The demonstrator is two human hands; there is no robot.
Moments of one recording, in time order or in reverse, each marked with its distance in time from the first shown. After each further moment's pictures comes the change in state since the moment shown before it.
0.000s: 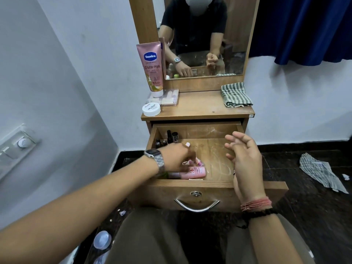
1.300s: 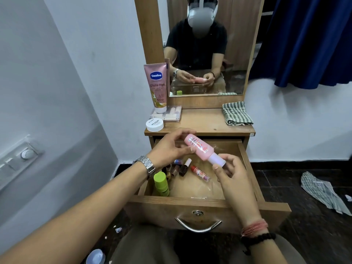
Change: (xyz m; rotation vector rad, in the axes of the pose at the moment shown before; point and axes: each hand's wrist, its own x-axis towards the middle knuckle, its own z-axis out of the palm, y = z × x) left_hand -0.019 -0.001 -0.054 -1.133 0.465 -0.178; right_hand -0.006 0.006 0.005 -0.406 -0.213 -0.121
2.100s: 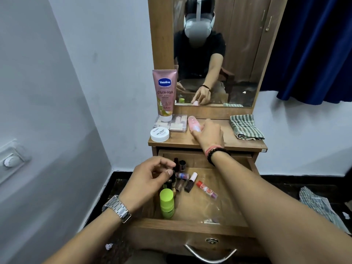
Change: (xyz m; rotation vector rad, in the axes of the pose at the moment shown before) left_hand -0.049 -0.042 -0.043 0.148 0.262 0.023; right_hand 0.186 -0.020 0.104 -0.704 0.104 -0.041
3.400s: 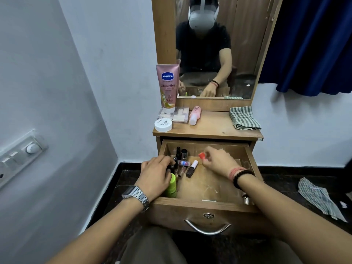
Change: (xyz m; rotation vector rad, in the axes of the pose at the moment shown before) left_hand -0.016 -0.031 0.023 0.729 -0.055 0.064; right_hand -0.083 0.059 -0.032 -0.320 -0.537 -0.245
